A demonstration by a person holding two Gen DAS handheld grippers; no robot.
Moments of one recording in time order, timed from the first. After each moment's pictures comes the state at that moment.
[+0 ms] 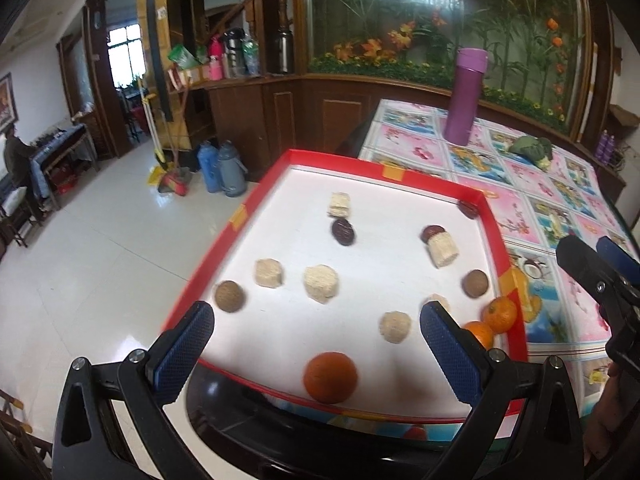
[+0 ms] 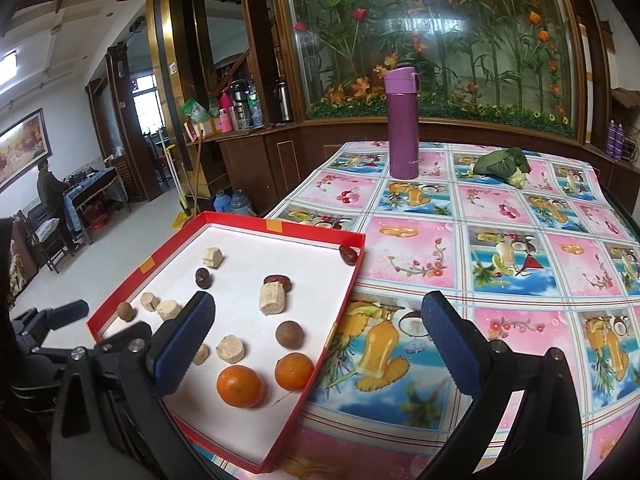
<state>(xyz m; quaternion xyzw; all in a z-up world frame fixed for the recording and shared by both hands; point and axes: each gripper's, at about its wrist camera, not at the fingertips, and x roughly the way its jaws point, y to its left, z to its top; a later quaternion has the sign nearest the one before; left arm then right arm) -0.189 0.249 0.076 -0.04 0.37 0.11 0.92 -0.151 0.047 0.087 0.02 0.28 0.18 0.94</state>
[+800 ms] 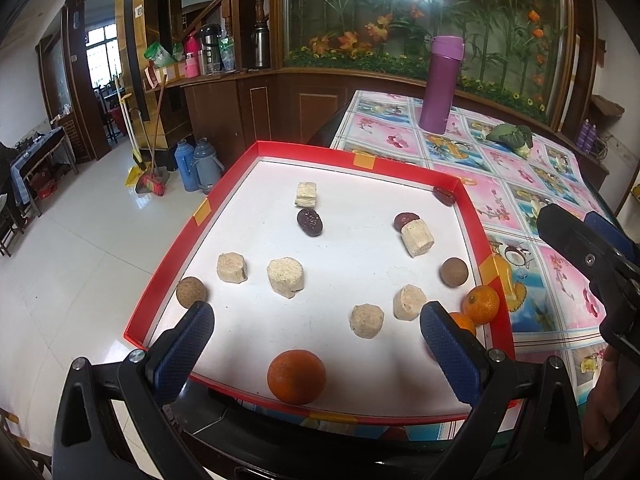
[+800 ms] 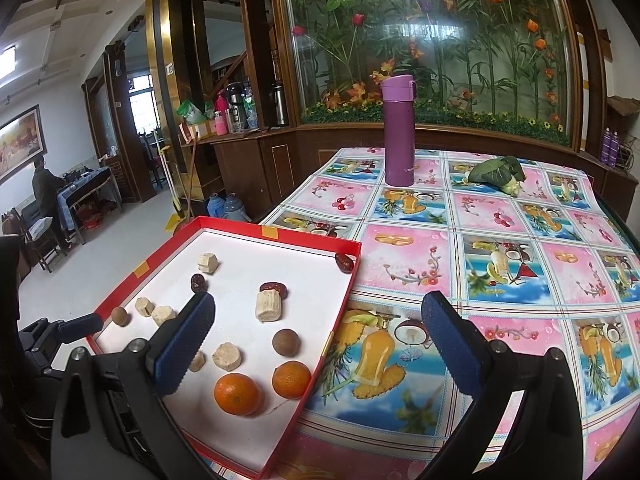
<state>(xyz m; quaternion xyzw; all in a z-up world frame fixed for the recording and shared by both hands) -0.186 0.242 0.070 -0.04 0.38 0.07 0.92 -0.150 0.051 0.092 0.01 0.27 0.17 0.95</state>
